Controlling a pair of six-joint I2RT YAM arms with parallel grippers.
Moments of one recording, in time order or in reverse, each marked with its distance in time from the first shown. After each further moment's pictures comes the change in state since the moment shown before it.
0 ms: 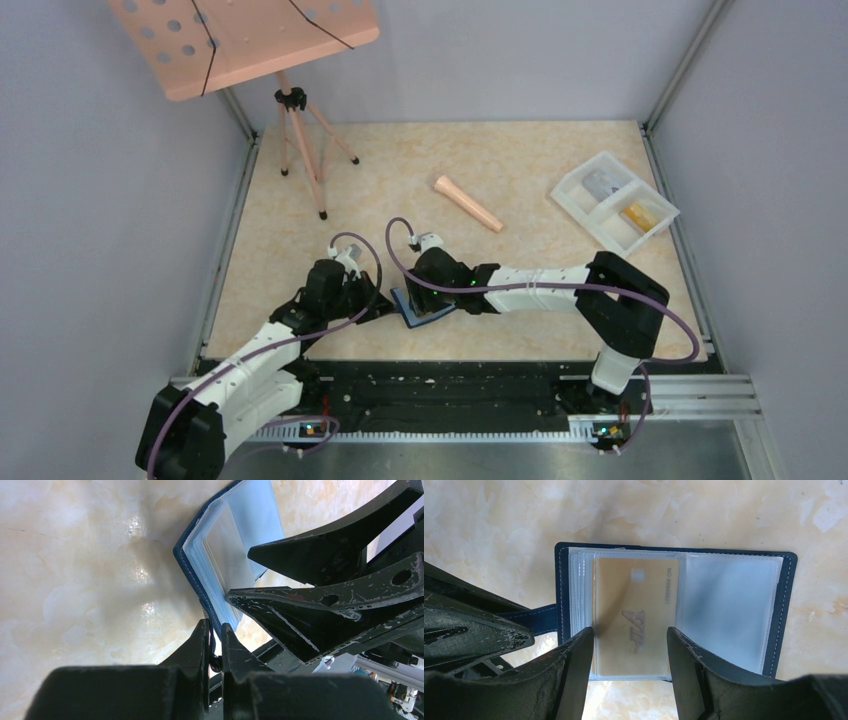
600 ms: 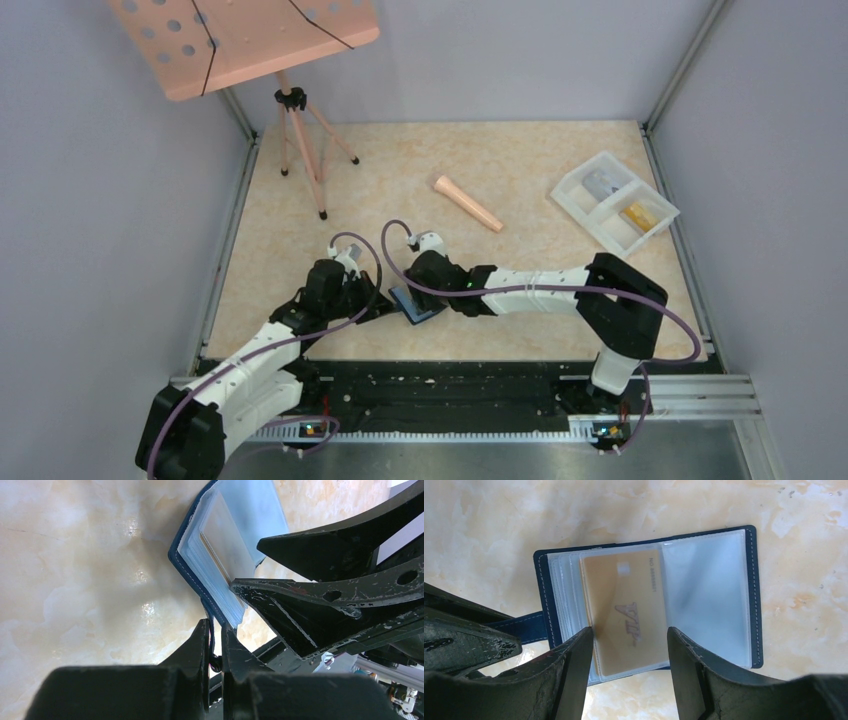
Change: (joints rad) left arm 0.000 0.000 0.000 0.001 -0.001 0.000; right arm 0.027 0.001 0.026 -0.047 0.126 -0.016
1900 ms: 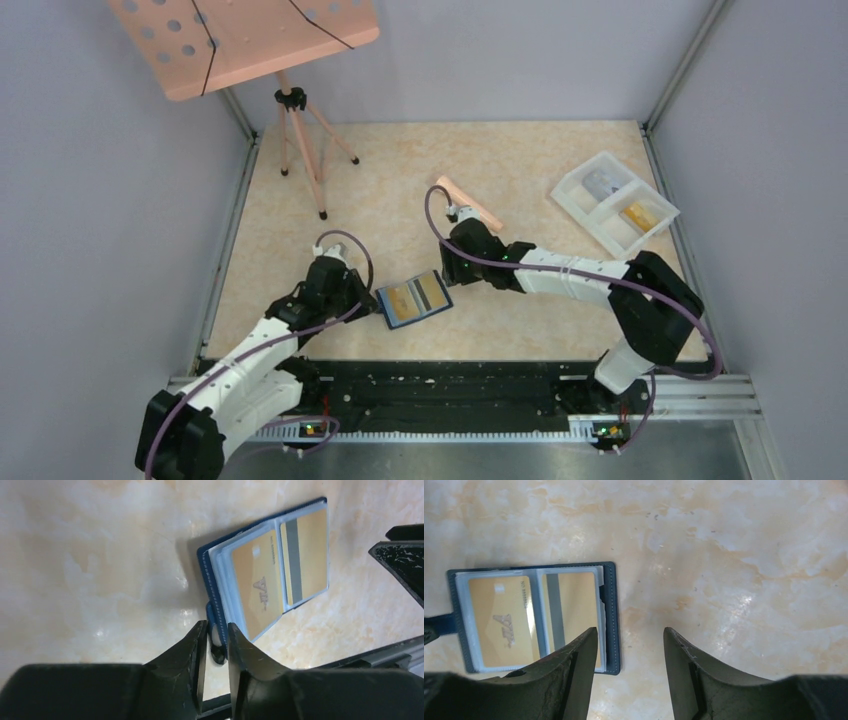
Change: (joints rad) left arm -0.001 -0.010 0.066 -0.220 -0.228 0.025; right arm -0.220 -0.126 -0.064 -0.056 -0.061 -0.055
